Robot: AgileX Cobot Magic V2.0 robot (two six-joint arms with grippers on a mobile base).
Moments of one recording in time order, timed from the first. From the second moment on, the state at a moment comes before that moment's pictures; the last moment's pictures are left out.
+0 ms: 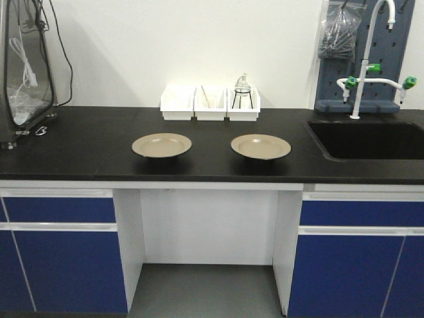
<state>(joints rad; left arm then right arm) -0.05 -0.01 0.03 0.00 0.16 0.01 -0.02 -0.01 0.03 -0.06 0.14 0.01</state>
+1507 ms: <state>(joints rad) -0.05 -0.01 0.03 0.00 0.16 0.01 -0.02 -0.01 0.03 -0.06 0.14 0.01</state>
